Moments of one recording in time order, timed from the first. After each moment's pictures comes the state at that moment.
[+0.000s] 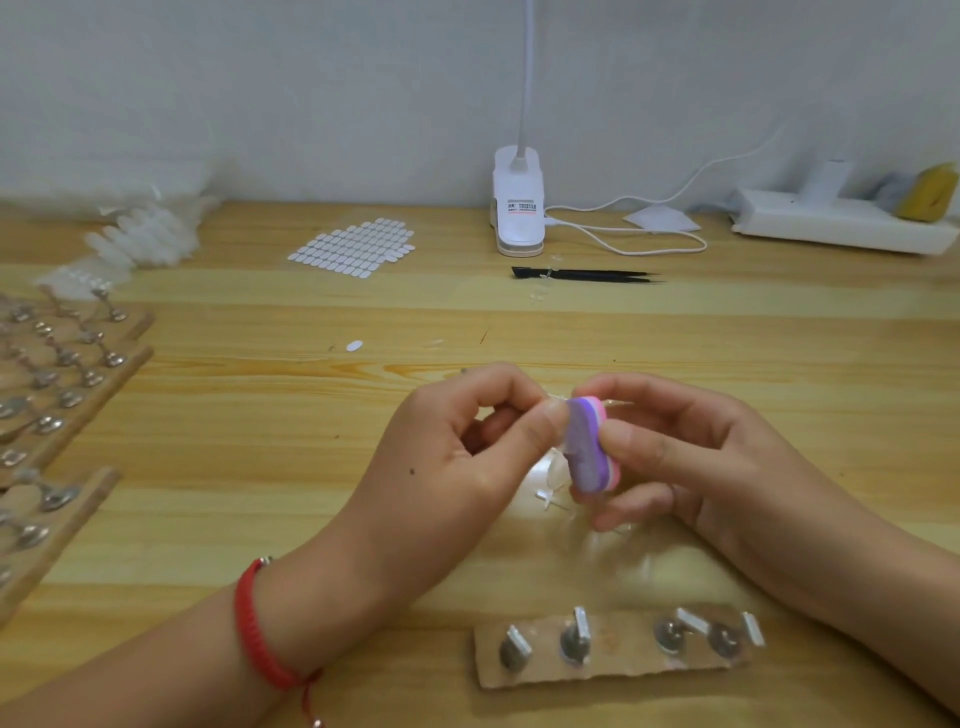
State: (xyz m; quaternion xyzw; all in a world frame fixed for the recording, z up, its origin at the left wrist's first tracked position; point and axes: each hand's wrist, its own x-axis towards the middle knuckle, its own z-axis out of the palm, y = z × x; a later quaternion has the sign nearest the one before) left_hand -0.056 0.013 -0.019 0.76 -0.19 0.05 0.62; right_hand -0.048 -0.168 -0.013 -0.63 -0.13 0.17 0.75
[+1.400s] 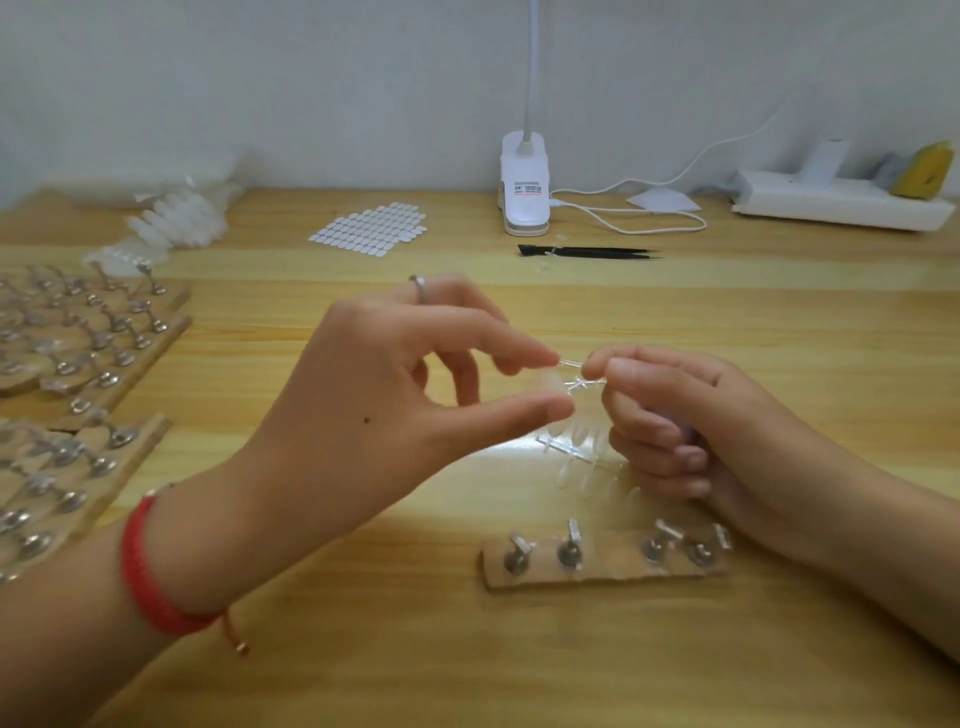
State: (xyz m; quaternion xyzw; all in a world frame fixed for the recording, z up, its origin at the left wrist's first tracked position) left_hand -0.081 0.044 0.019 0.85 -0.27 0.18 0.42; right_hand -0.061 -0.170 -0.005 -0.62 -0.11 0.23 0.74
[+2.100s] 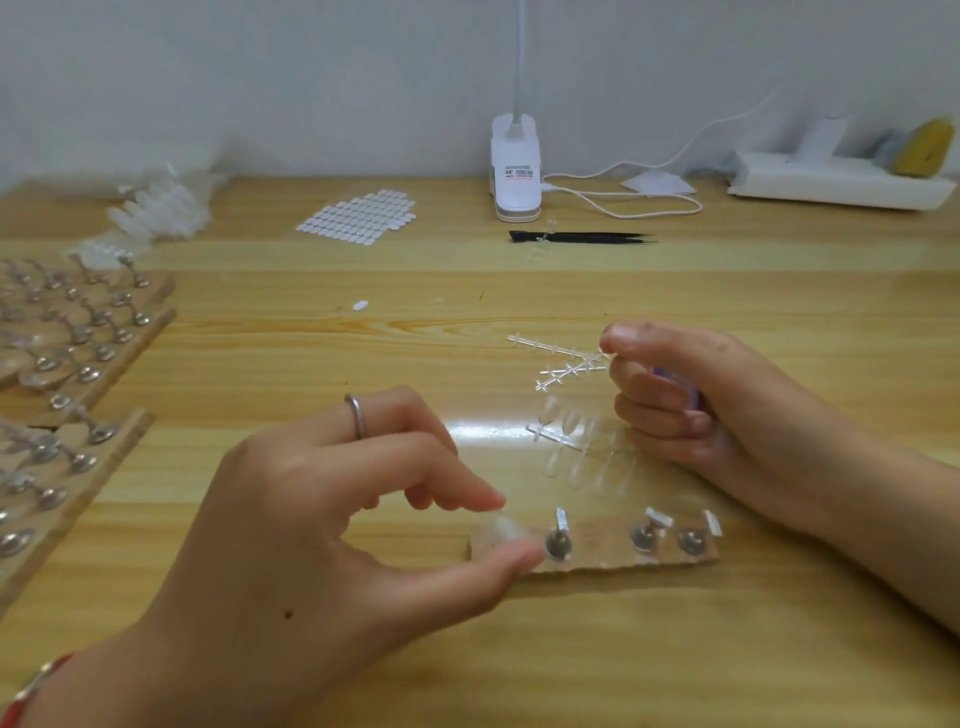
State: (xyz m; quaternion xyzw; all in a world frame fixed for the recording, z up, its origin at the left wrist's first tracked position) left_hand -0.130 0.050 0.007 0.89 -0.25 0.14 0.34; right_hand -0.050 -0.177 -0.008 -0.61 -0.07 0.22 0.76
